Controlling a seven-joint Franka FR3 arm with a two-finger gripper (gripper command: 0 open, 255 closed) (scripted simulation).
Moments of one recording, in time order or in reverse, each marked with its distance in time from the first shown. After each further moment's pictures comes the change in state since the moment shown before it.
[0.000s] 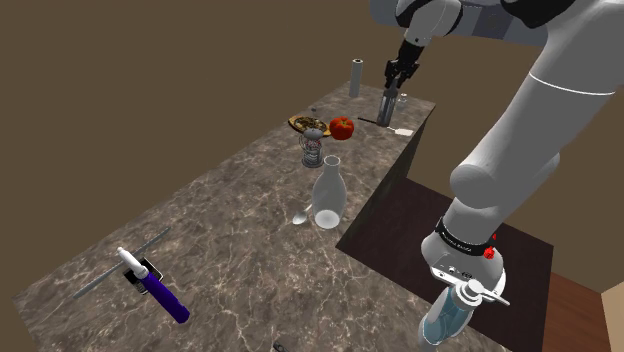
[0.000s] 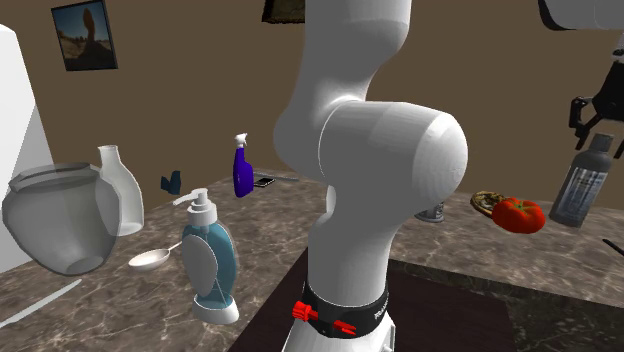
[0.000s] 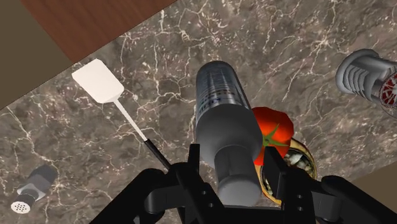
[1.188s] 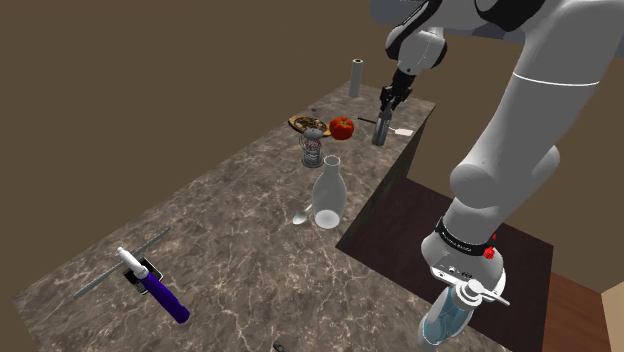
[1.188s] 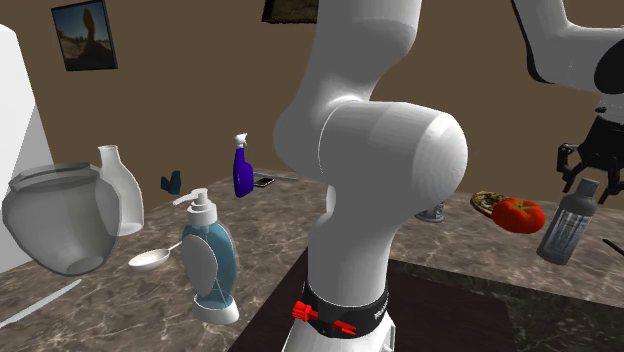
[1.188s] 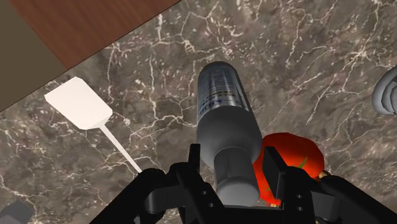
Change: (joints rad) arm -0.004 0.123 0.010 -0.116 0.119 0.213 -0.116
